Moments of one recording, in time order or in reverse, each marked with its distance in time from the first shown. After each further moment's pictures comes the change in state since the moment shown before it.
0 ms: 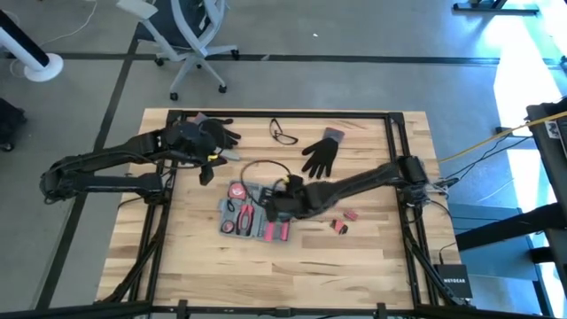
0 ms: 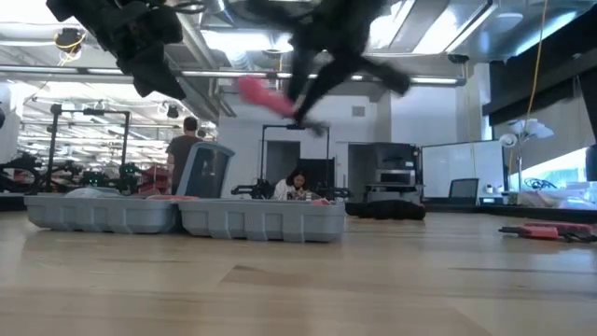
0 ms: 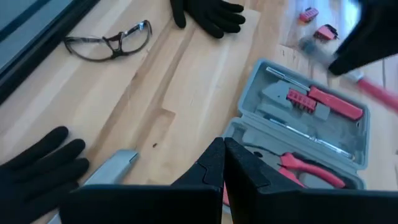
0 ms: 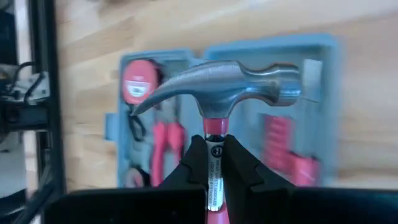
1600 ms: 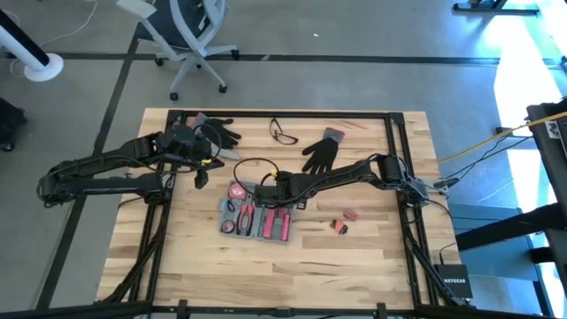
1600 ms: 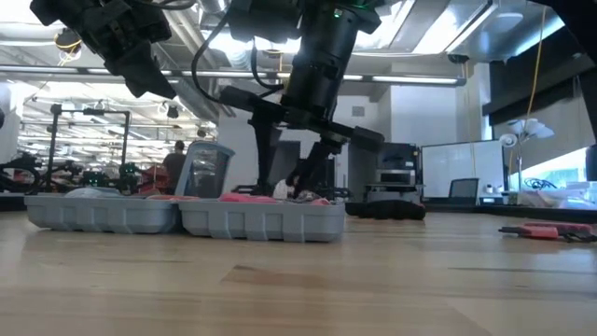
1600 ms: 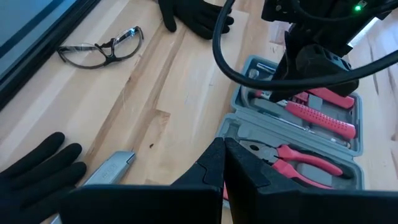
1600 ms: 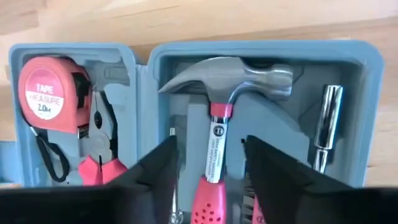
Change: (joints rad) left arm 0.000 -0.087 -0.062 0.012 0.026 0.052; right arm -0.120 0.186 0.098 -0.070 -0.203 -0.104
